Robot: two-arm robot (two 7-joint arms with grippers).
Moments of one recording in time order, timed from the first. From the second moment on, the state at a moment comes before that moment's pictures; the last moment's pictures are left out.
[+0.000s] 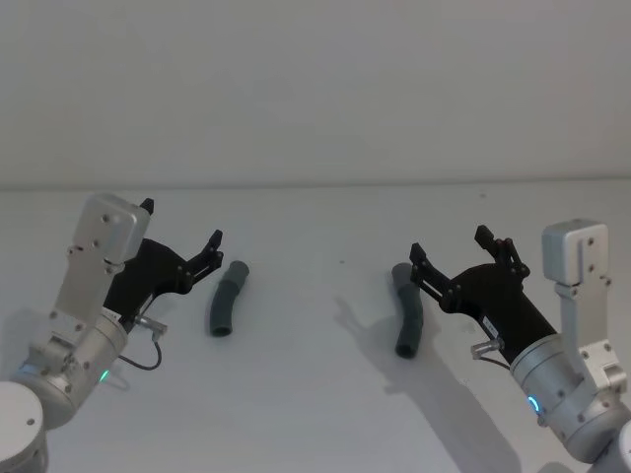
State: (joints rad) left arm -0.24 0.38 0.45 -1.63 -0.20 0.01 -0.01; right arm -0.01 0.34 -0.23 -1.77 0.29 0.03 0.07
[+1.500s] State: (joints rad) left arm -0.24 0.38 0.45 -1.63 -0.20 0.01 -0.01; right arm -0.01 0.34 -0.23 -1.77 0.29 0.03 0.07
